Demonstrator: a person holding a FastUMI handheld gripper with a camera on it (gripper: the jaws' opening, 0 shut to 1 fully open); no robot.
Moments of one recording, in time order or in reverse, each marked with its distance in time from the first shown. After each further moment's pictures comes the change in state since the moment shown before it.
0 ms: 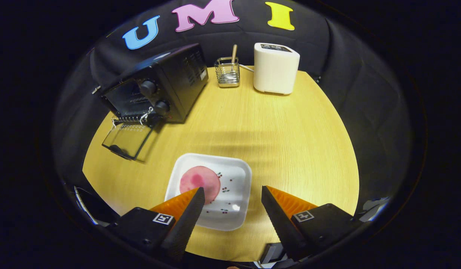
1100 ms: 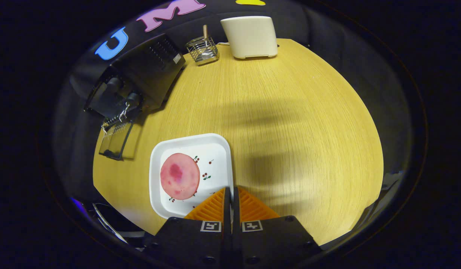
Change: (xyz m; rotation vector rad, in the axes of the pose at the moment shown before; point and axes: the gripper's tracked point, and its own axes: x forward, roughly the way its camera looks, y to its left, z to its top) arm 0.030 -0.009 -0.037 0.274 0.154 0.078
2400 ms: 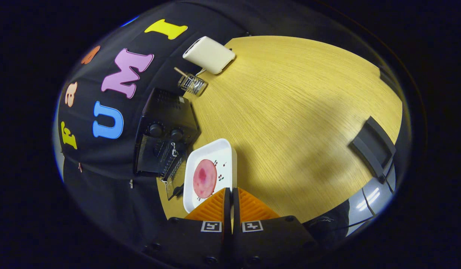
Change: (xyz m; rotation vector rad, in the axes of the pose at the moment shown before) arm -0.078 0.097 -0.061 0.655 -0.210 0.250
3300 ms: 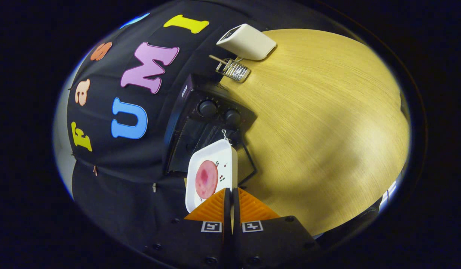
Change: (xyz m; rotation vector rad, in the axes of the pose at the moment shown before) arm 0.074 0.165 -0.062 0.015 -0.006 0.173
